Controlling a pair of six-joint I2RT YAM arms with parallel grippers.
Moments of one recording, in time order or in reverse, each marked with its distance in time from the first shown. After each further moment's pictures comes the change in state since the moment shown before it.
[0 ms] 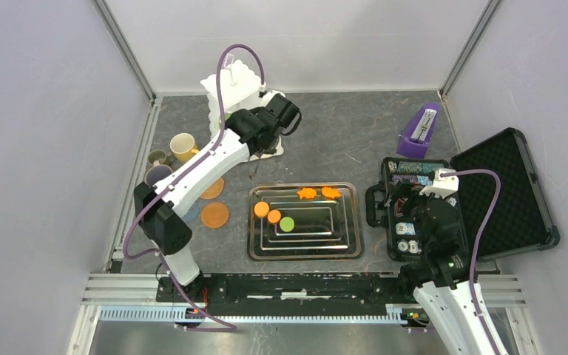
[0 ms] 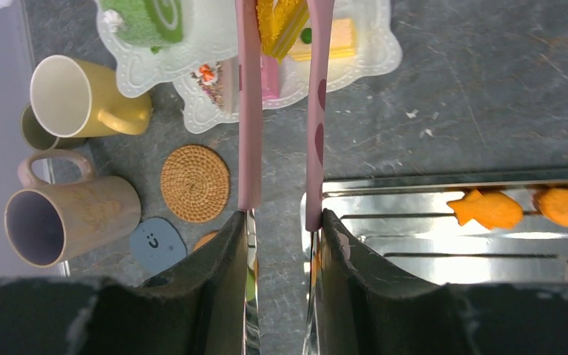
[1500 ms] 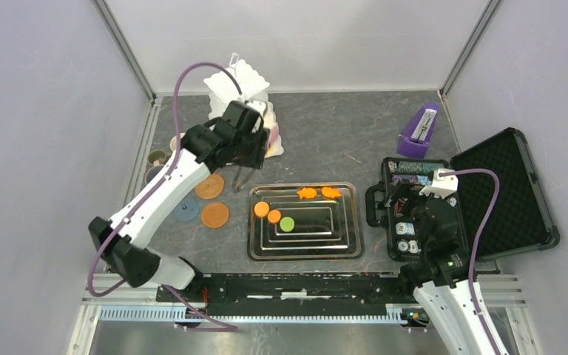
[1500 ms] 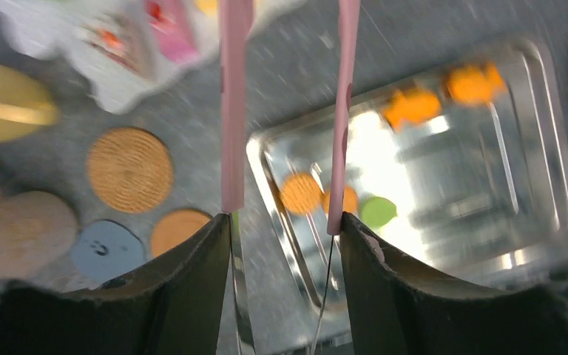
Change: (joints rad) left arm 0.123 -0.256 -0.201 0.089 0.343 0.120; right arm 0.000 0.002 -0.003 -0.013 0.023 -0.007
